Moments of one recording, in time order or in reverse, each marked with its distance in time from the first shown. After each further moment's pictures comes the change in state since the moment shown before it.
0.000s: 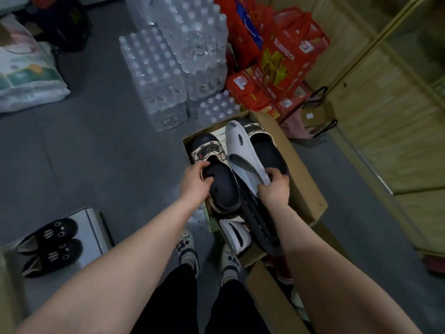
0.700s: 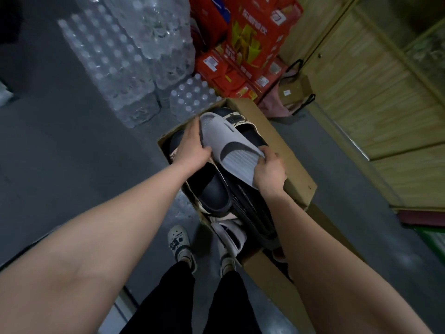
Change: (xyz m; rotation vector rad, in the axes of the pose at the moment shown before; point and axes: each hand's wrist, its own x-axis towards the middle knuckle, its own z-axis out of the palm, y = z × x) left_hand 0.100 0.047 0.014 0.117 -0.162 0.259; right_hand 0.026 -0.021 -0.006 -0.058 0.186 0.009
